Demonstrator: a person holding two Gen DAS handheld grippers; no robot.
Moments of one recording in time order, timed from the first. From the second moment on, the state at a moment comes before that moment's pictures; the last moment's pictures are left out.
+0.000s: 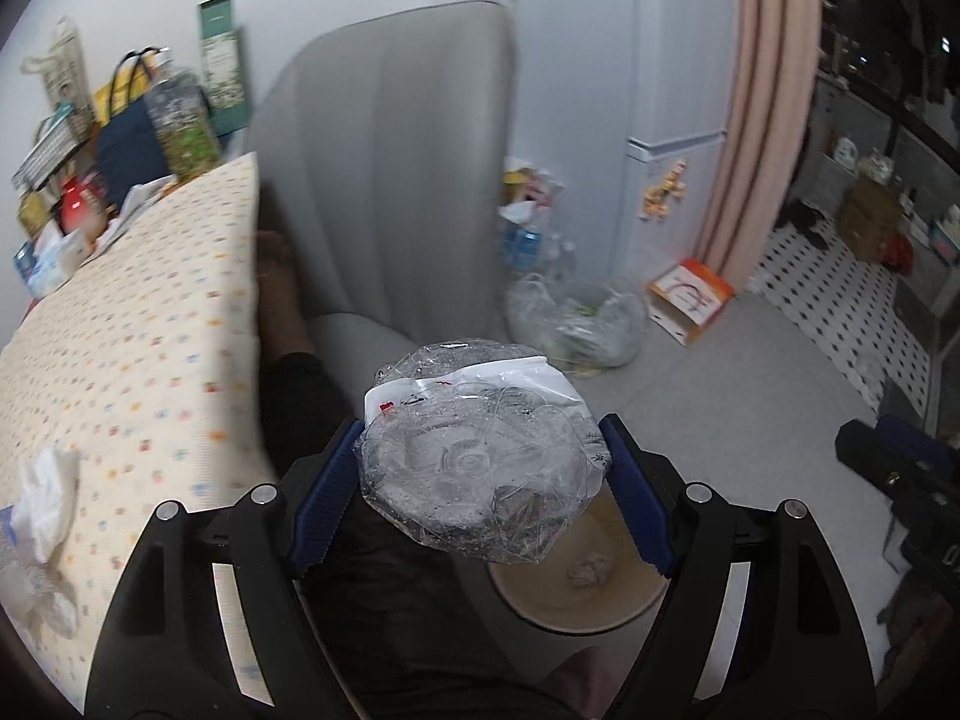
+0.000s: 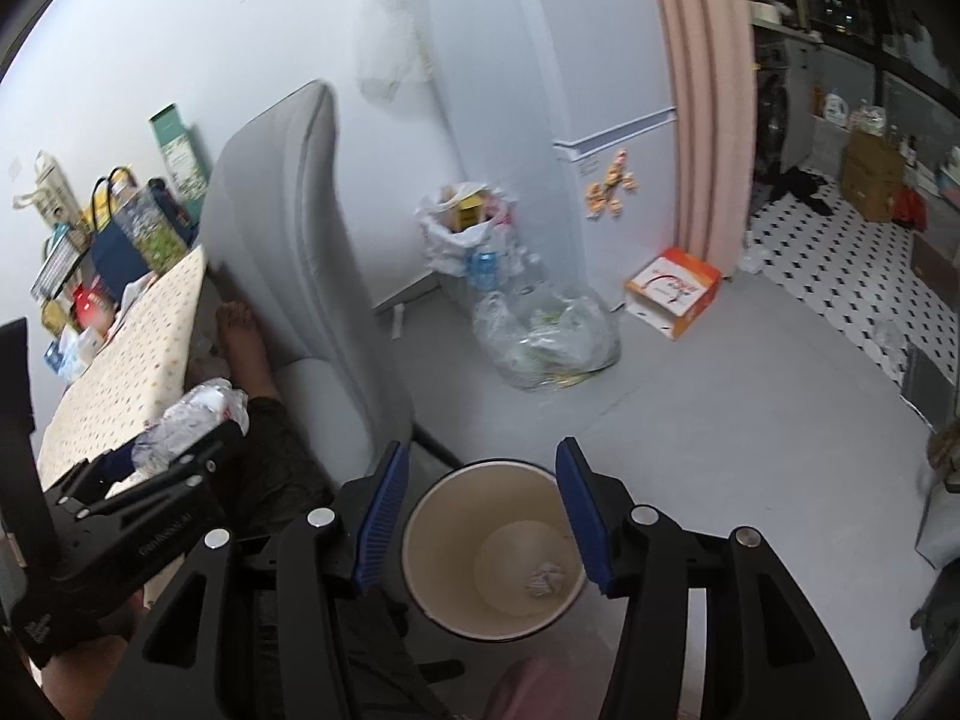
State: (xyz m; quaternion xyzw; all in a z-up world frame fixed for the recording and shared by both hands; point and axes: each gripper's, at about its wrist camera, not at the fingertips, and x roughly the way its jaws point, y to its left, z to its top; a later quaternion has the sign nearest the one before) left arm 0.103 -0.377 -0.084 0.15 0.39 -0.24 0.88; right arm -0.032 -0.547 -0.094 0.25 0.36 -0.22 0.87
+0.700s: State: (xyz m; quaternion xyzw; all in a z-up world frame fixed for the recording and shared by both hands) left arm 0.098 -0.379 -0.069 0.13 0.39 -0.25 0.88; right arm -0.053 -0.555 -0.075 0.25 0.34 -0.23 0.88
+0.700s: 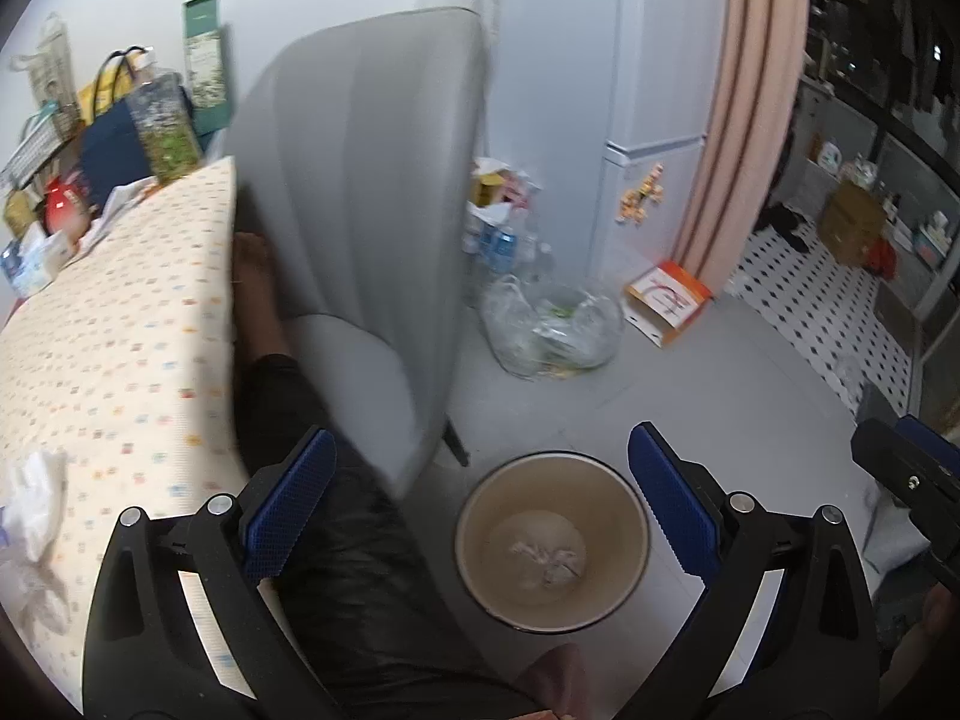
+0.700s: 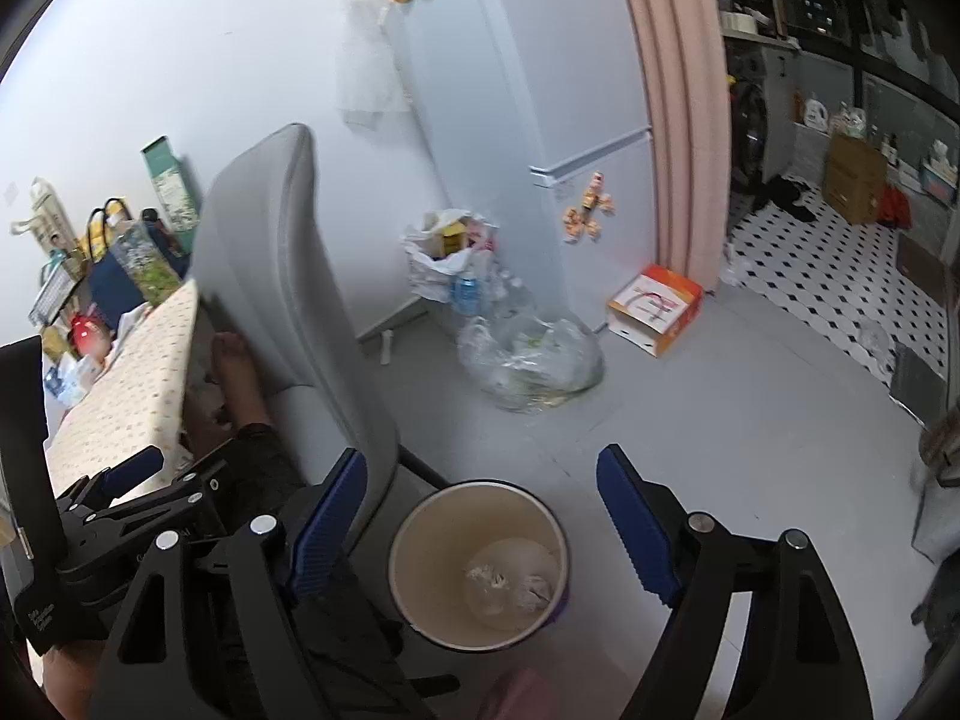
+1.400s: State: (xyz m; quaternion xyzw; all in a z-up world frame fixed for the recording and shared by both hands) left arm 0.107 -0.206 -0.013 0.06 0.34 -0.12 0.93; right arm 0.006 -0.410 -0.009 0.16 0.31 -0.10 0.93
